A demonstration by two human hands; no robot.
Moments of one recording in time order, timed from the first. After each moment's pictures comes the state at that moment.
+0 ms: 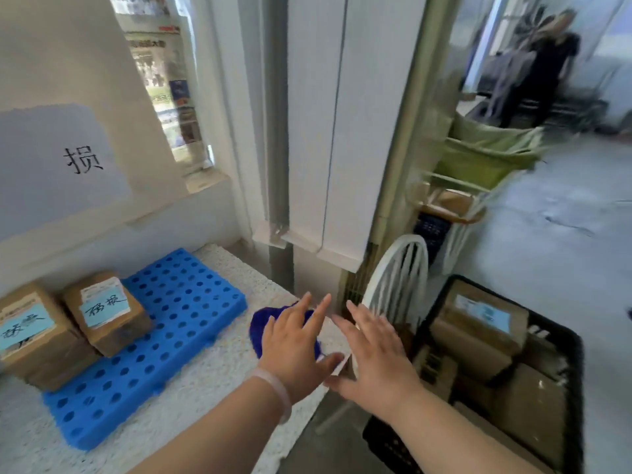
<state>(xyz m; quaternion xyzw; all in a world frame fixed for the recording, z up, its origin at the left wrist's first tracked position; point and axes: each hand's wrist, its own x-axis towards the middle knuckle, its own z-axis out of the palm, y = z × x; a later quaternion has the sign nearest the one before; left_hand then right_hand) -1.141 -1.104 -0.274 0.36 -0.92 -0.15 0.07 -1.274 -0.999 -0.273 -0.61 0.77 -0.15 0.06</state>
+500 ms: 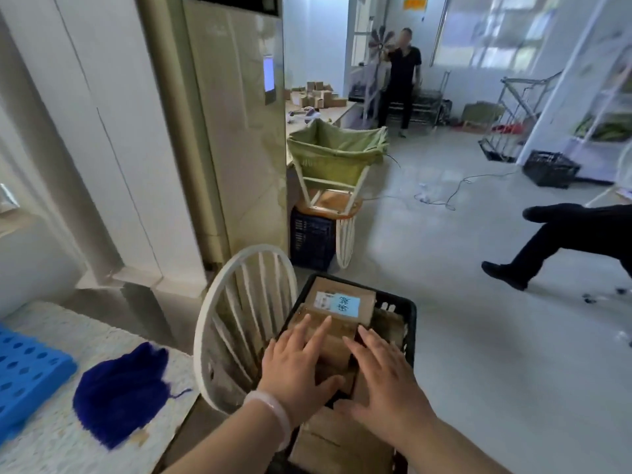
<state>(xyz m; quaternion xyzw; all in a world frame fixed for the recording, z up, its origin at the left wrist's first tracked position) -1.361 -0.929 -0.266 0.22 -0.96 -0.18 0.02 -1.455 -0.776 -0.276 -0.43 0.88 -0.15 0.09</state>
